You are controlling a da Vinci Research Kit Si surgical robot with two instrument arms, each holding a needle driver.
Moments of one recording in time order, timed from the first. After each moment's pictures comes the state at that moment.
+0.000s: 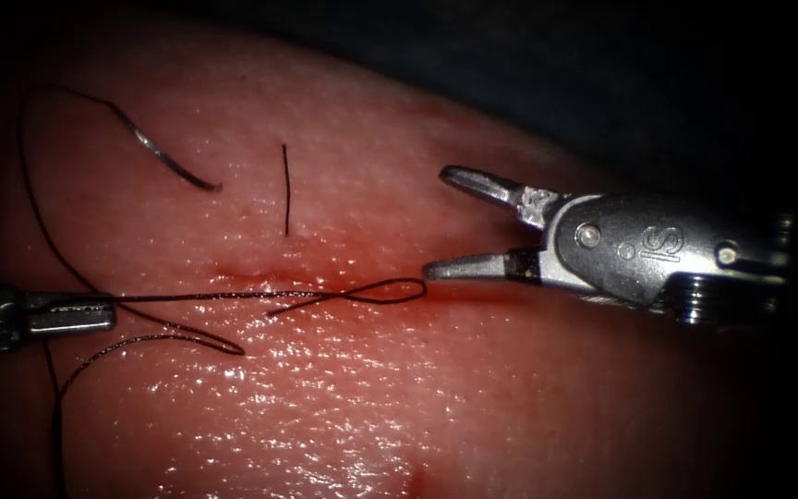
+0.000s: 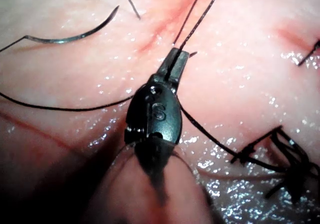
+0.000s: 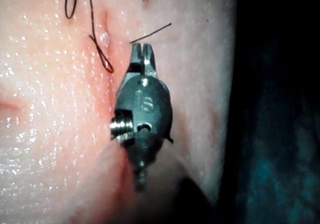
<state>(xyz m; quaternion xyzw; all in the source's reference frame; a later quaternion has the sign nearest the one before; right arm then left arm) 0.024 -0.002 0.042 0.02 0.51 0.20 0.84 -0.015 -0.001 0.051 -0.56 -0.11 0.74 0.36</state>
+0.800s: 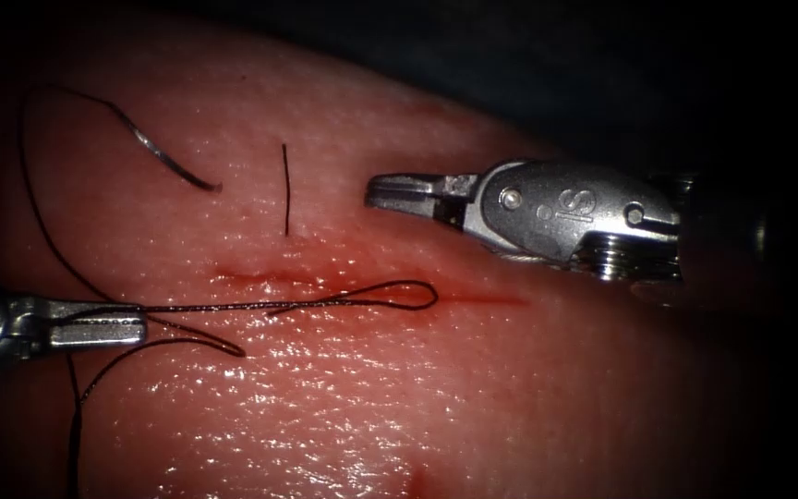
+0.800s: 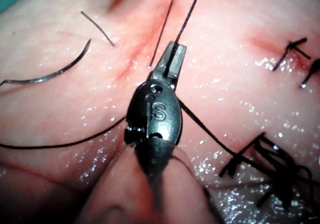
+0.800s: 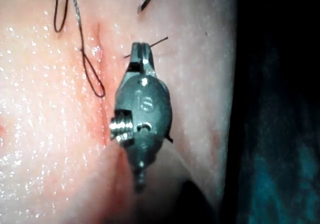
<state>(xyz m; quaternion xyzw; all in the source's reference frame) 0.028 -0.002 0.046 0.04 0.52 0.17 0.83 -0.018 0.001 0.048 -0.59 -0.10 0.74 0.32</state>
